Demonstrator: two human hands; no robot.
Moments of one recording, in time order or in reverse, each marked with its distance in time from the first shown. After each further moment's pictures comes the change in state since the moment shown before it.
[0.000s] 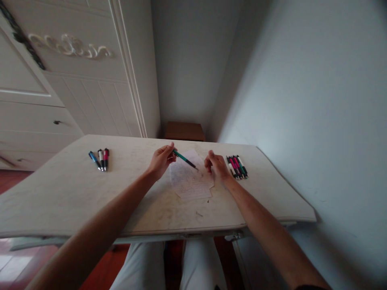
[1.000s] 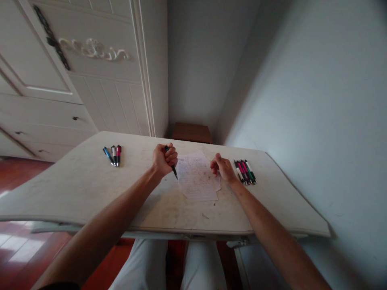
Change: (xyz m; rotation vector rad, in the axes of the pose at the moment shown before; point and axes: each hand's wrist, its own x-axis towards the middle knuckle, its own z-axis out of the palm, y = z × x) left_hand -0.003 0.023 -0.014 -0.817 0.025 -0.257; right_hand 0.003 0.009 0.001 -0.022 -0.026 0.008
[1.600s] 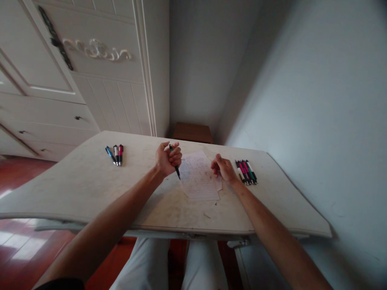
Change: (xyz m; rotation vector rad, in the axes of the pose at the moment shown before) left_hand -0.002 -0.002 -0.002 0.005 -0.111 -0.101; right_hand -0.002 0.000 0.001 -0.026 0.001 0.041
